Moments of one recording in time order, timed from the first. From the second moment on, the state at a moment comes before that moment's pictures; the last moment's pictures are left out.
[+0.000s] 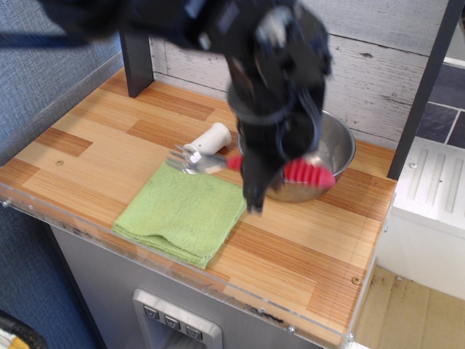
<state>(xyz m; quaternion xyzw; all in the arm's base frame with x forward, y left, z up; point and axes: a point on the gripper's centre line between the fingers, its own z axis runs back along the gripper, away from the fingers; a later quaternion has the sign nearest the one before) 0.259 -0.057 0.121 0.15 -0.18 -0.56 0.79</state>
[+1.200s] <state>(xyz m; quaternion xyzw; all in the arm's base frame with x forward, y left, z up) 0.327 0.055 0.080 0.17 -0.10 -0.17 0.97</state>
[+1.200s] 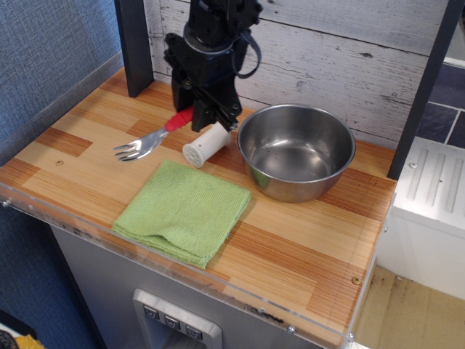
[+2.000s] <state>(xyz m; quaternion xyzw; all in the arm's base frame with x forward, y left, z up) 0.348 0.122 0.042 0.17 -0.04 0.00 0.98</state>
